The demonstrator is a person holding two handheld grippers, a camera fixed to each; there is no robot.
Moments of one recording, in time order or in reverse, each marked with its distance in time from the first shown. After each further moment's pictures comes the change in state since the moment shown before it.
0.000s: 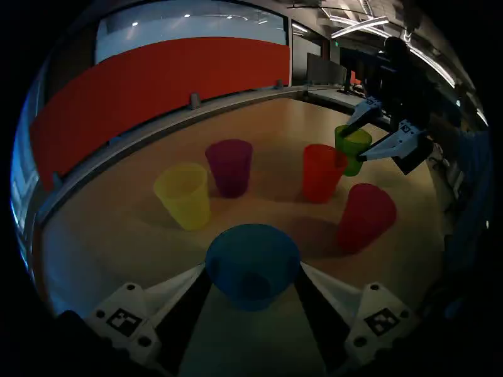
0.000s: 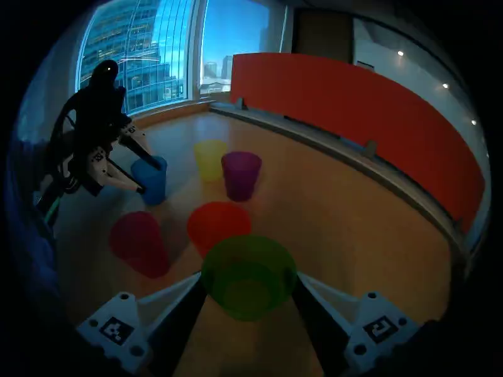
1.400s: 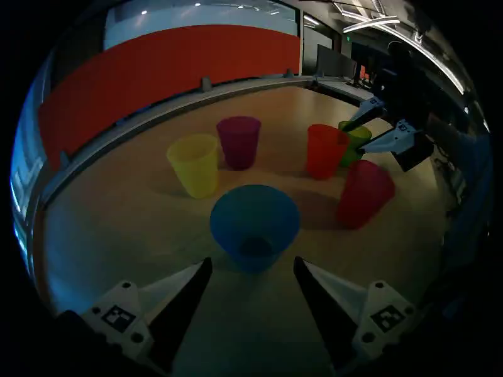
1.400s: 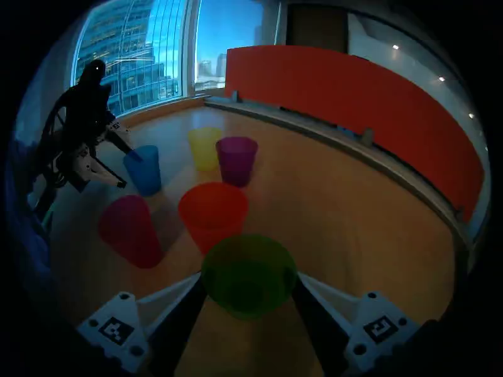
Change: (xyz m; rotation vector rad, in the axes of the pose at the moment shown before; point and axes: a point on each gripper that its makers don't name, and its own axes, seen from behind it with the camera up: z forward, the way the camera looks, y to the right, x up) left arm -0.036 -0.001 -0.024 0.033 -0.068 -0.047; right arm -0.027 0.002 0.009 -0.015 -0.013 0.031
